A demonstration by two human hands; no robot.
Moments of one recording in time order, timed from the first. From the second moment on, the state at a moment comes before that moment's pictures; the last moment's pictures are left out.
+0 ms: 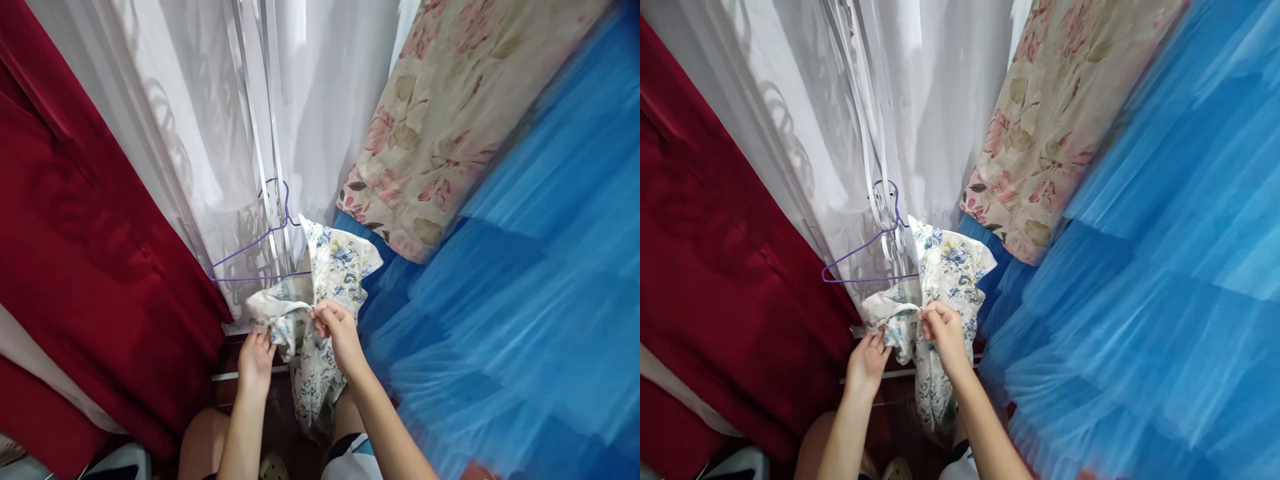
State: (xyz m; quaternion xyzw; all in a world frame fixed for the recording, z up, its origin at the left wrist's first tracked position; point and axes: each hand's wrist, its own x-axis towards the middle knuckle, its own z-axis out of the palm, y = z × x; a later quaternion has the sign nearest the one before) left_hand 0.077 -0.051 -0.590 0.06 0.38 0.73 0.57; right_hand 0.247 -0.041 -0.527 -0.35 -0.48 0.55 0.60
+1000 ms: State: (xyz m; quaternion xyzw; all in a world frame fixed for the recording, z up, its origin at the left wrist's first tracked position) left_hand 0.064 -0.109 -0.583 0.61 0.39 0.37 0.58; right_hand 0.257 -0.081 -0.535 -0.25 -0.65 0.65 0.30
